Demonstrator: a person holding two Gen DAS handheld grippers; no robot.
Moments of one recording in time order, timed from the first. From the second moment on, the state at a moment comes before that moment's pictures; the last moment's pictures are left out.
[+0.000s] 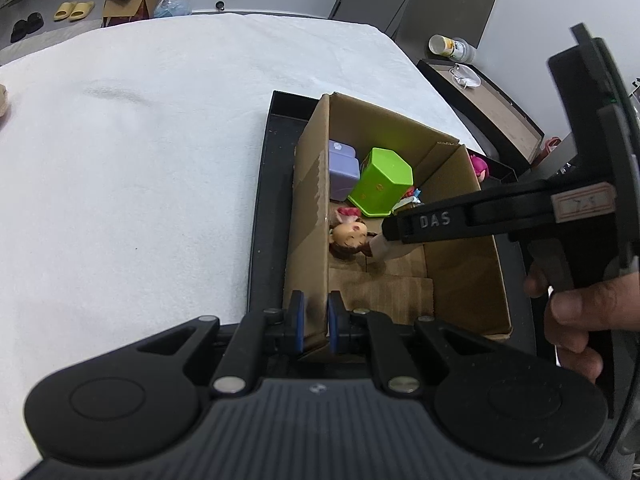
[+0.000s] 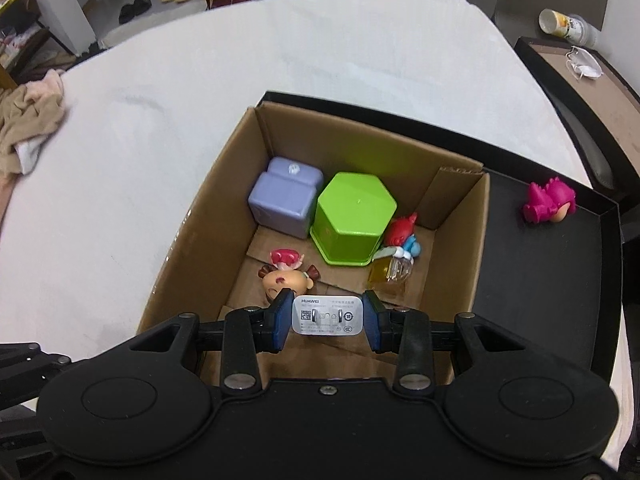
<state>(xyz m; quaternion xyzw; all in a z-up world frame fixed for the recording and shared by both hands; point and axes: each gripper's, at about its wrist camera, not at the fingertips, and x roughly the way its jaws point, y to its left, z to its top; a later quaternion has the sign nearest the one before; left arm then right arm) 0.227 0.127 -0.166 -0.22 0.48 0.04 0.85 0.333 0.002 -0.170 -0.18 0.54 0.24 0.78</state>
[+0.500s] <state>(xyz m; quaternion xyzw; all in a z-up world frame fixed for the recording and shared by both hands) 0.230 0.124 -0.168 -0.22 0.48 0.04 0.85 0.337 0.007 -0.182 -0.20 0.55 0.27 0.77</state>
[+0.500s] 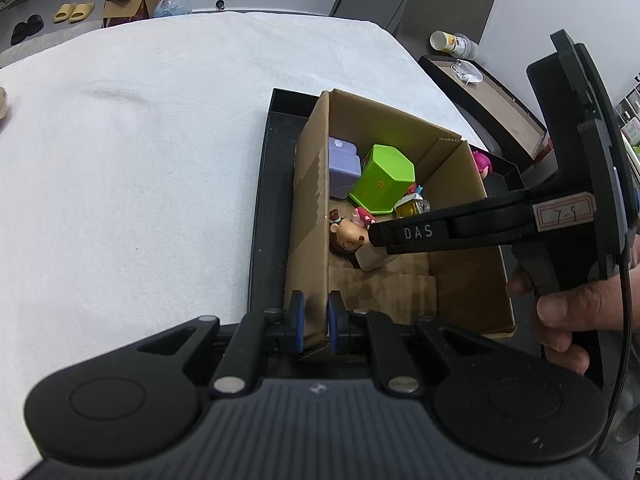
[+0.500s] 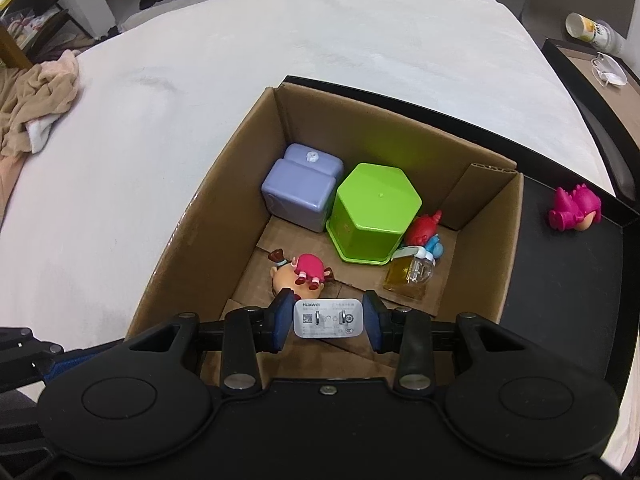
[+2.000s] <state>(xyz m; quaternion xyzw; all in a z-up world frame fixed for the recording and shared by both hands) 0.235 0.108 -0.166 -0.18 0.50 0.07 0.85 0.386 -0.140 -0.114 -0.09 0.46 0.24 0.85</state>
